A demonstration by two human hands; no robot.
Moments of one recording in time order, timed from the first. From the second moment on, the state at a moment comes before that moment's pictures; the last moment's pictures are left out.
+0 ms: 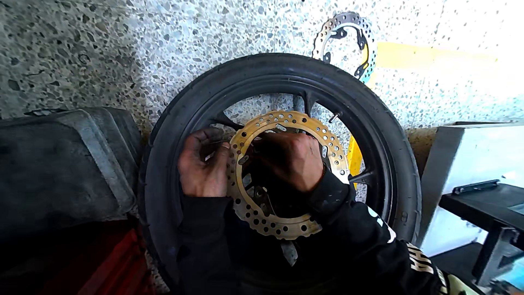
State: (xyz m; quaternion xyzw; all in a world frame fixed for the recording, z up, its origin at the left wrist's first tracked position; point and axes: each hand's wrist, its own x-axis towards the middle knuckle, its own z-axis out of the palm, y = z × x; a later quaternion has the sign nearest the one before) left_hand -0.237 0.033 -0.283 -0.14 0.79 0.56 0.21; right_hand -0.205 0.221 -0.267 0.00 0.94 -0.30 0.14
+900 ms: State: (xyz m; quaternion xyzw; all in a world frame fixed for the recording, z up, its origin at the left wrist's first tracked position) left_hand -0.235 0.039 -0.283 -0.11 0.80 0.52 0.28; right_hand -0.207 0.215 -0.263 0.02 0.95 -0.27 0.14
